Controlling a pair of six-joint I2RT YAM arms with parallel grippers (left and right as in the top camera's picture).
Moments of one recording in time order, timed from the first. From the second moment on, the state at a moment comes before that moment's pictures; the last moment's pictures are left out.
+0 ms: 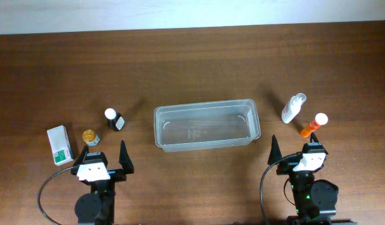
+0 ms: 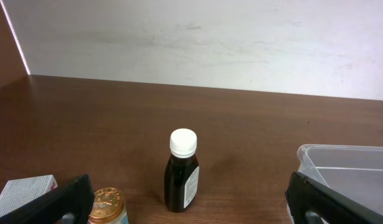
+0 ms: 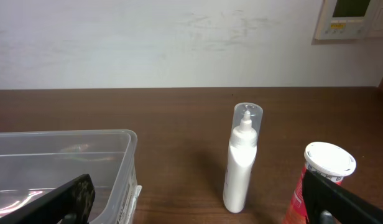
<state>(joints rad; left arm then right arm) -0.03 0.02 0.02 -0.09 -0.10 -0.07 -0.01 0.02 0.01 -0.07 -0.02 0.01</state>
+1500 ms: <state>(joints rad) -0.03 0.02 0.02 -0.09 -0.09 -0.07 -0.01 0.02 0.01 -0.07 -0.02 0.01</state>
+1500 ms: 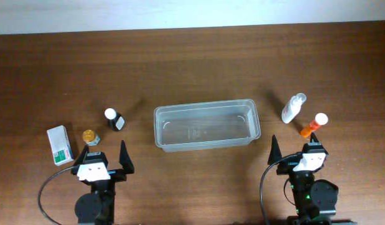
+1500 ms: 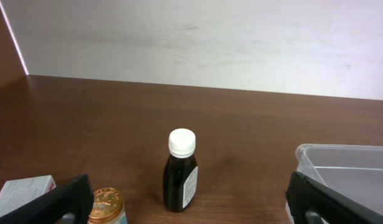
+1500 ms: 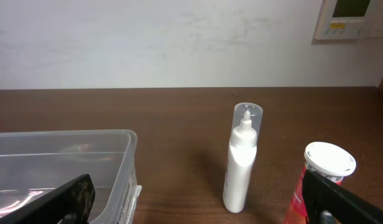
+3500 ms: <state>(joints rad) -0.03 1.21 1.14 -0.94 0.12 -0.18 -0.12 1.79 1.49 -1.03 -0.08 0.02</state>
